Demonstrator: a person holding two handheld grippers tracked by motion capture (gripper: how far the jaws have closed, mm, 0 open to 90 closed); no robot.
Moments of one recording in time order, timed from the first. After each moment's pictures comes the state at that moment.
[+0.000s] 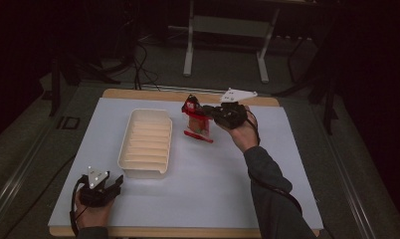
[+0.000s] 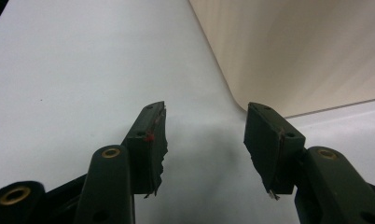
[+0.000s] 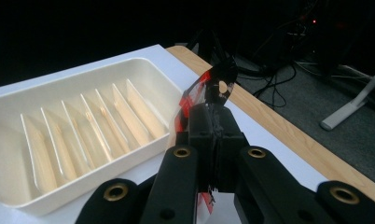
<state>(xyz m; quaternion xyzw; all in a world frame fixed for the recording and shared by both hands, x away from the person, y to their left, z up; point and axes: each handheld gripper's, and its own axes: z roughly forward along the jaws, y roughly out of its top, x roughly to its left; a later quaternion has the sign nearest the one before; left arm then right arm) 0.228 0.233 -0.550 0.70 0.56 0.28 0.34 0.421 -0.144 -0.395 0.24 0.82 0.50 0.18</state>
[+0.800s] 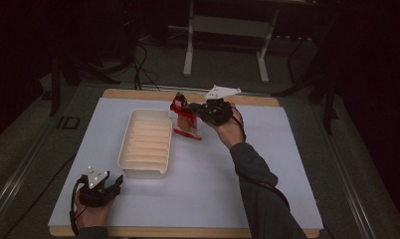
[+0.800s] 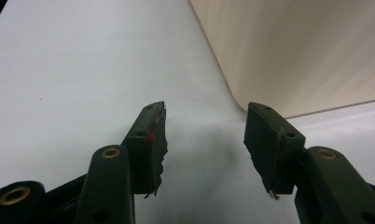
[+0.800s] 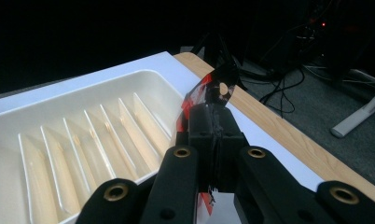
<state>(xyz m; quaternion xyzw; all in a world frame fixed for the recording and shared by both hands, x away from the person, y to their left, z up) 0.228 0.234 -0.550 0.70 0.57 0.28 0.35 0.431 -0.107 -0.399 0.23 0.82 0.50 0.17</state>
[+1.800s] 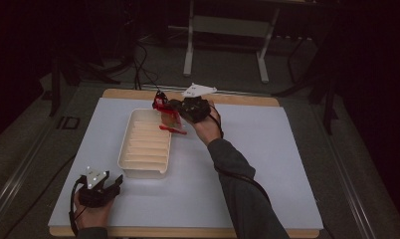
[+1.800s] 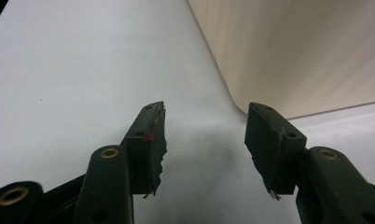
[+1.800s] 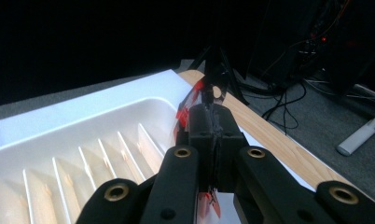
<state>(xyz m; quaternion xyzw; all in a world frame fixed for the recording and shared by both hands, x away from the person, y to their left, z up) 0.226 0.235 -0.550 0.69 0.57 0.28 0.35 0.443 -0.049 -0.412 0.23 0.80 0.52 0.18</state>
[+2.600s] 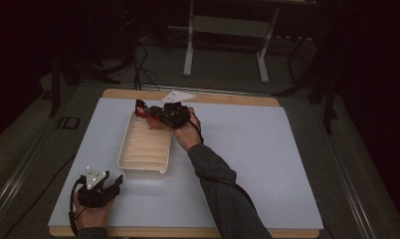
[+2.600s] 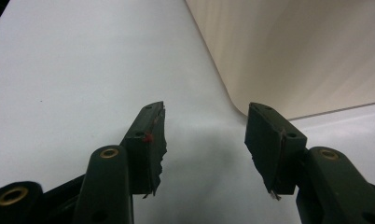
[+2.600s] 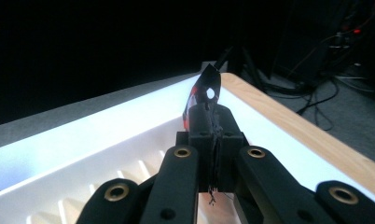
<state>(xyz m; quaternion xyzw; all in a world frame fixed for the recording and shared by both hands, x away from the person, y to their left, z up) 0.225 0.236 -0.550 0.69 0.56 0.28 0.36 0.432 0.004 -0.432 0.23 0.80 0.53 0.14</state>
